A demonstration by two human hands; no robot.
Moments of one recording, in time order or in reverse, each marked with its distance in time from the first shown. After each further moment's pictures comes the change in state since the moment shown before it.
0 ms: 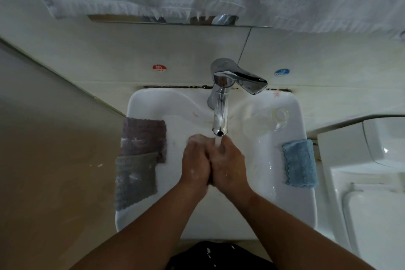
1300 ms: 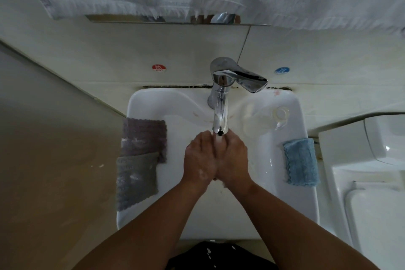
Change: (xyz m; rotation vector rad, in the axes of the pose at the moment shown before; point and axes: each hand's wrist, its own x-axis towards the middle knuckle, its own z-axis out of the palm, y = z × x) left_hand 0.016 -0.008 0.002 0.520 0.014 0.421; right_hand 0.023 0.009 0.004 -0.181 0.092 -0.232
